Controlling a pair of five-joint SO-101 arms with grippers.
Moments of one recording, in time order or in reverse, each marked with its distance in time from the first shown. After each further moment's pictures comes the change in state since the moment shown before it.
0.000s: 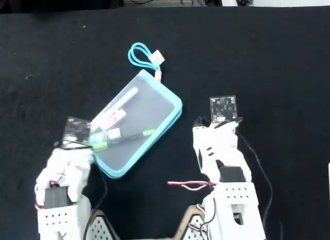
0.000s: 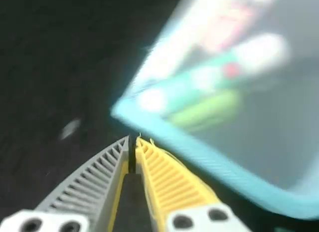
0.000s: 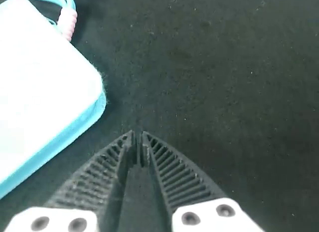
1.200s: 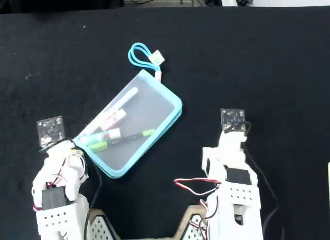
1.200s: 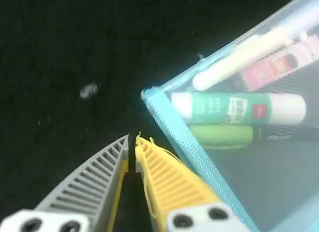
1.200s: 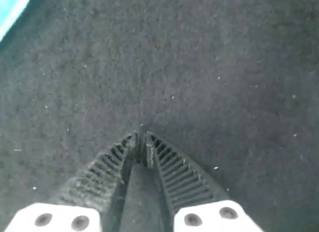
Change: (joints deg) left arm -6.1 -0.5 0.3 1.0 25.7; right arm 8.9 0.0 2.5 20.0 -0.3
